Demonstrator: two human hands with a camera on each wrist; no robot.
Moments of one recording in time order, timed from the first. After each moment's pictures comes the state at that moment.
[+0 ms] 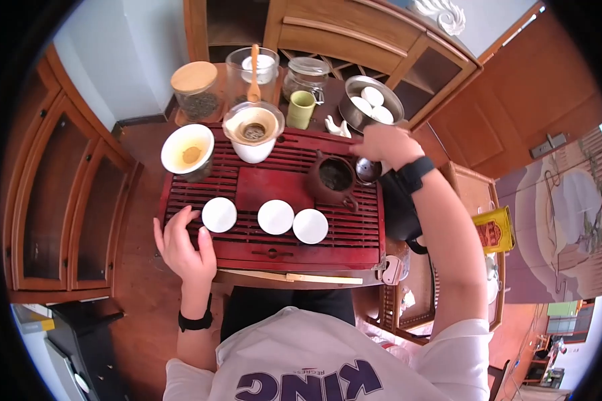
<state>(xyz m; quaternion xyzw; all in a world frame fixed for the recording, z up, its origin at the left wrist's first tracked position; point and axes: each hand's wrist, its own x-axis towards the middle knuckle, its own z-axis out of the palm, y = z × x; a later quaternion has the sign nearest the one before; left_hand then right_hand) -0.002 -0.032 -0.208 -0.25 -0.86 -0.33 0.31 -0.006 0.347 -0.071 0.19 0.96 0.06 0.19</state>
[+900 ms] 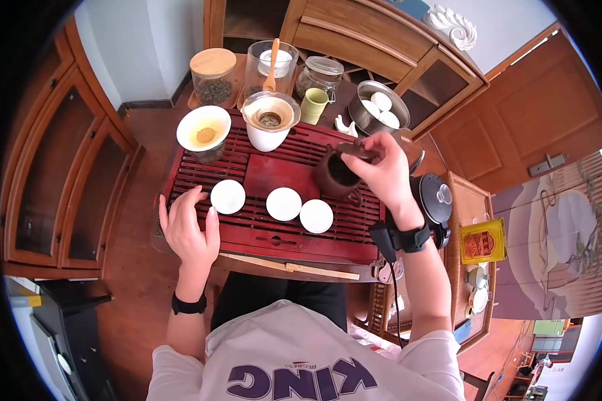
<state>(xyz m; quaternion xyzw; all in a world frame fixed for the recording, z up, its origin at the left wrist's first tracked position) -0.002 -0.031 -0.208 -0.24 -0.85 -0.34 0.33 0.051 0.304 -0.113 0.10 0.85 -0.46 -0.22</state>
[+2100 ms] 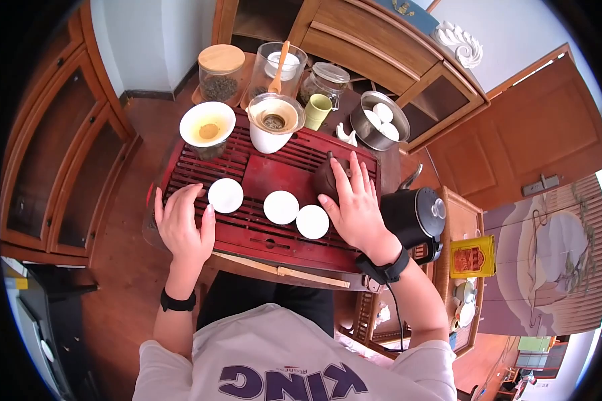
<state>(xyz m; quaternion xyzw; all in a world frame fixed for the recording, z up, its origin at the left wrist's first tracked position) -0.003 -0.031 -0.206 -0.25 -0.85 -0.33 0.33 0.084 0.267 -0.138 0.03 0.99 -0.05 -0.08</state>
